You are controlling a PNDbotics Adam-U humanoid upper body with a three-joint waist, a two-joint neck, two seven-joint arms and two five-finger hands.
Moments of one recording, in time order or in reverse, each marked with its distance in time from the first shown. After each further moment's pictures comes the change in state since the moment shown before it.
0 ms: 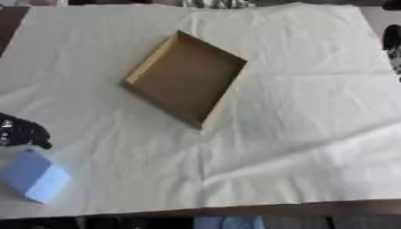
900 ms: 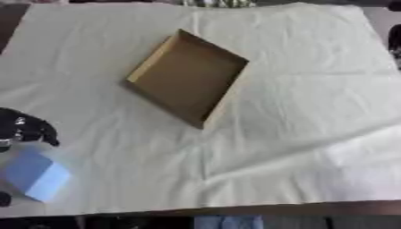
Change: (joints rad) left arm -0.068 -0.053 -0.051 0.088 -0.063 -0.045 0.017; right arm -0.002 0.016 0.000 0.000 -0.013 0.002 -0.001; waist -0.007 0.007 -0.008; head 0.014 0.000
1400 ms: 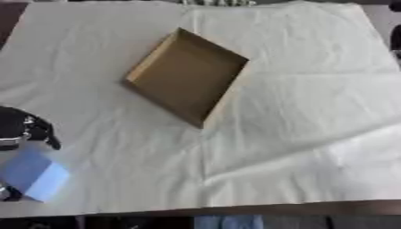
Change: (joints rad) left arm -0.019 -0.020 -0.020 0.029 0.006 -0.016 0.003; right arm 0.000 0.005 0.000 0.000 -0.008 -0.001 -0.003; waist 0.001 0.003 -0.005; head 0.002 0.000
